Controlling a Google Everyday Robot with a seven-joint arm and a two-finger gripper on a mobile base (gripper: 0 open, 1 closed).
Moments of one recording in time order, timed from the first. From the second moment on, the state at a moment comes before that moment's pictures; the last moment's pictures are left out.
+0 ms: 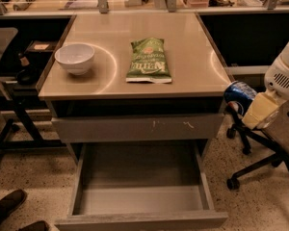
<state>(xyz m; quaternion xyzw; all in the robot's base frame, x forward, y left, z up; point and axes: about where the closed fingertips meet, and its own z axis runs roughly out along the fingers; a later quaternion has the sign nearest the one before) 0.477 -0.293 0.854 -0.31 0.95 0.01 0.06</state>
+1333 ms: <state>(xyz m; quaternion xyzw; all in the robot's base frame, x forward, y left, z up) 0.417 -0.249 0.765 -0.30 0.95 0.08 -0.01</state>
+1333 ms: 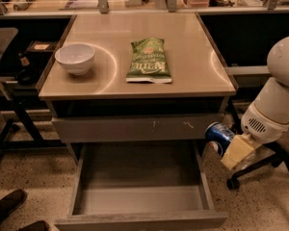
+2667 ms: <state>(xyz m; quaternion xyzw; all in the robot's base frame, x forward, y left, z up) 0.424 -0.220 0.646 -0.20 0.97 0.14 -0.03</state>
